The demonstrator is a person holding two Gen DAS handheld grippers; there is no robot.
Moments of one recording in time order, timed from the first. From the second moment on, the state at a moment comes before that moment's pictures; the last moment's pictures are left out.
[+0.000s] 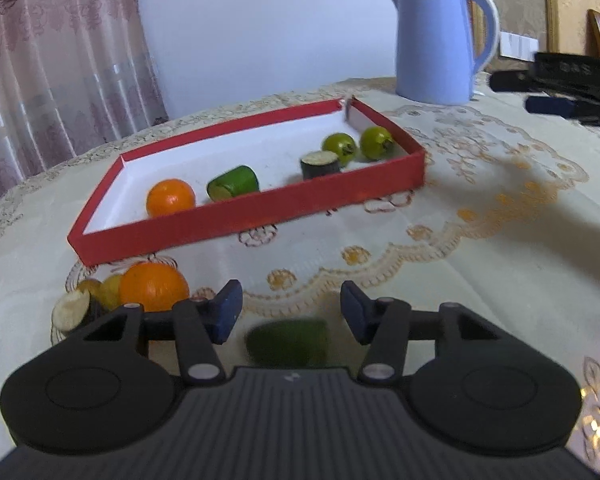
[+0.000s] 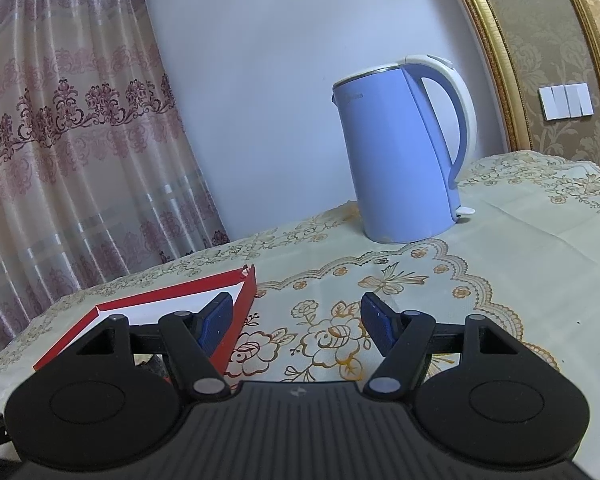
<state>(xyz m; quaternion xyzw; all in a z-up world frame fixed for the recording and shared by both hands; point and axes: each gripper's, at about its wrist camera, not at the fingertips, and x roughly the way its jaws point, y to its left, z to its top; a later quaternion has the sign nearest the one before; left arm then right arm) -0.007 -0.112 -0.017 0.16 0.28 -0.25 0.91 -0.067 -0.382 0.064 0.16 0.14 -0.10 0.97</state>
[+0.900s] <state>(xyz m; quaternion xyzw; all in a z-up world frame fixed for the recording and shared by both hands) -0.018 -0.103 -0.016 0.13 0.28 -0.24 0.92 -0.067 -0.383 0.064 0.16 0.14 -0.10 0.97</state>
